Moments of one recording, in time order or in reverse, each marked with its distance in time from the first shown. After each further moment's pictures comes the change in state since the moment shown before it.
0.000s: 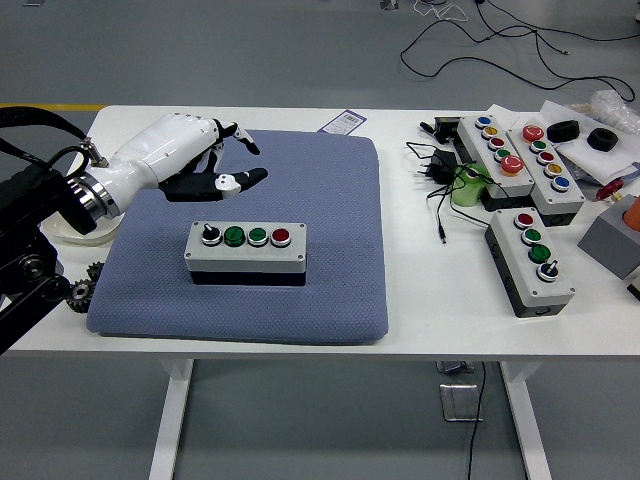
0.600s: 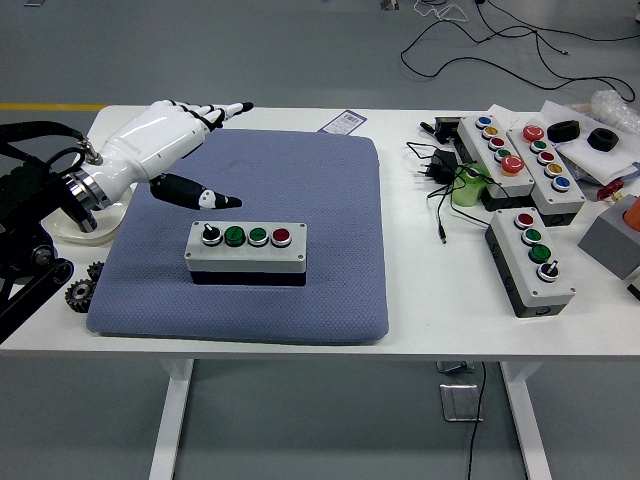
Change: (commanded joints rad) left arm -0.054 -0.021 -0.017 0.183 0.213 0.199 -0.204; right arm 0.001 -0.001 0.002 0.000 -0.003 -0.001 0.001
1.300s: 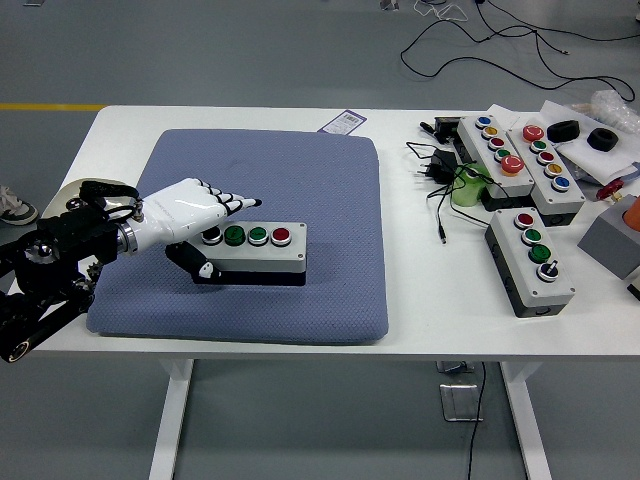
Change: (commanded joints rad) left arm -0.155 -0.083 0.440 0.401 0.102 0.080 -0.079; right arm 0.000 0.000 0.000 0.000 -0.007 0.001 -0.001
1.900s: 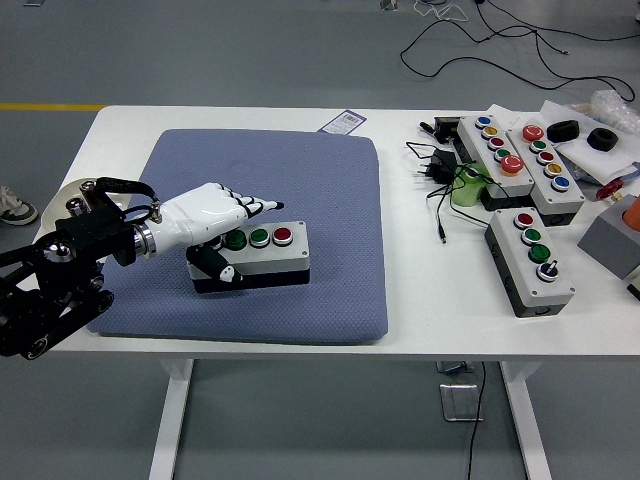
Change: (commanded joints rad) left arm -0.032 -0.036 0.063 0.019 -0.098 -0.002 -0.026; right arm -0.001 -0.002 0.005 0.000 -0.008 -0.001 0.000
